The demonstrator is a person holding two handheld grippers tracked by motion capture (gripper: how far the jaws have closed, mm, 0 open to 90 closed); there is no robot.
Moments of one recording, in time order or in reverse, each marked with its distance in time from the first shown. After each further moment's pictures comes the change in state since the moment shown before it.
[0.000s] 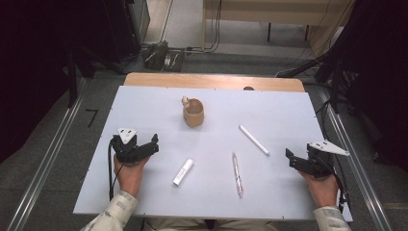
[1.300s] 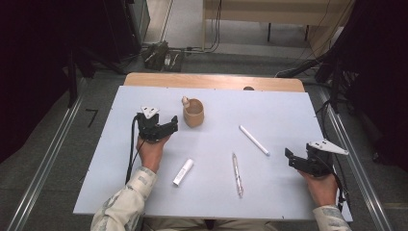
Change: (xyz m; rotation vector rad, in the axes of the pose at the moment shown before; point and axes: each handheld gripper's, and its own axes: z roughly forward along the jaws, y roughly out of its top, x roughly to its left) left arm -0.047 0.049 0.053 0.012 -0.112 -0.001; right arm 0.000 0.001 0.003 0.003 0.002 -0.004
